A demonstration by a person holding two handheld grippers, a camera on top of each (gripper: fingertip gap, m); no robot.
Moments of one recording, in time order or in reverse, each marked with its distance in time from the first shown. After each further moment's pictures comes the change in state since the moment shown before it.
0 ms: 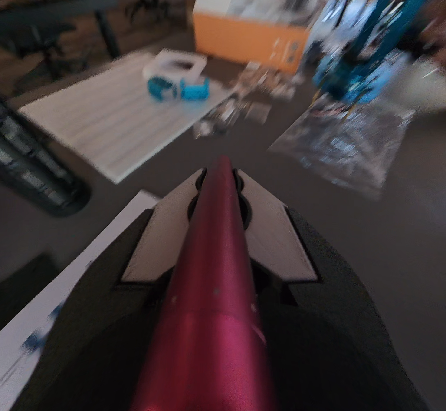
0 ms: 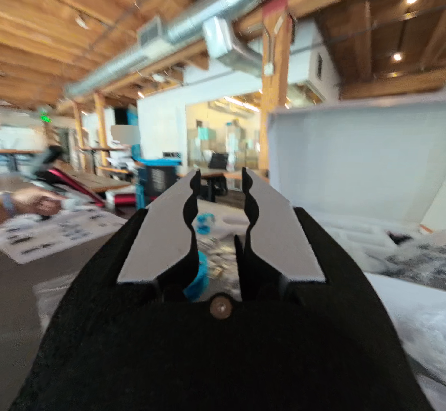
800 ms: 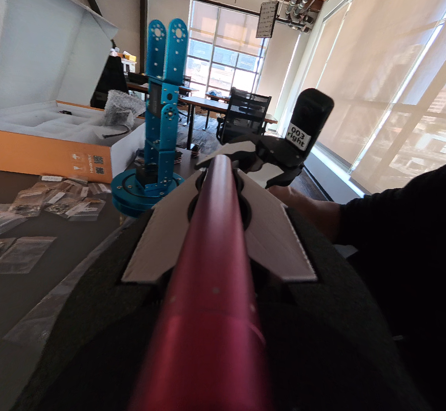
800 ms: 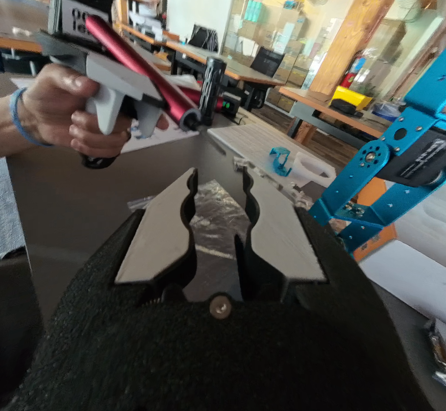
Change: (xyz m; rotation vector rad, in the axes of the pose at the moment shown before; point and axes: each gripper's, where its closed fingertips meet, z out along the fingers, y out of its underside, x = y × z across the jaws) left arm 0.261 -0.105 0.065 0.394 0.553 -0.089; right arm -0.207 0.105 0.047 -0.485 -0.197 -0.230
